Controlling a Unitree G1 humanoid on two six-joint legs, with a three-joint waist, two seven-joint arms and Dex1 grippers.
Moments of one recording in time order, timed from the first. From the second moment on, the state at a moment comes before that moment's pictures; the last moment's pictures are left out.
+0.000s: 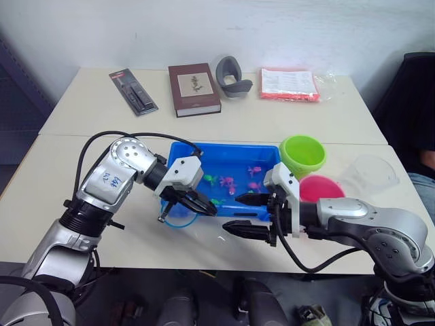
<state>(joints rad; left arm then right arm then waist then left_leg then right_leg) -0.78 0.69 -0.36 0.03 -0.33 0.32 -1.50 -0.39 -0.68 0.08 -0.61 1.05 1.09 0.49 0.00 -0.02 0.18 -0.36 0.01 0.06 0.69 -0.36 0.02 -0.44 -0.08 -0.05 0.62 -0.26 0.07</state>
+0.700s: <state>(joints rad) -0.78 0.63 -0.32 0.05 -0.35 0.34 -1.50 -0.44 -0.66 0.03 -0.59 1.16 1.16 0.45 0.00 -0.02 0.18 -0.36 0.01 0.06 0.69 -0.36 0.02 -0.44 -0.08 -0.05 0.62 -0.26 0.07</state>
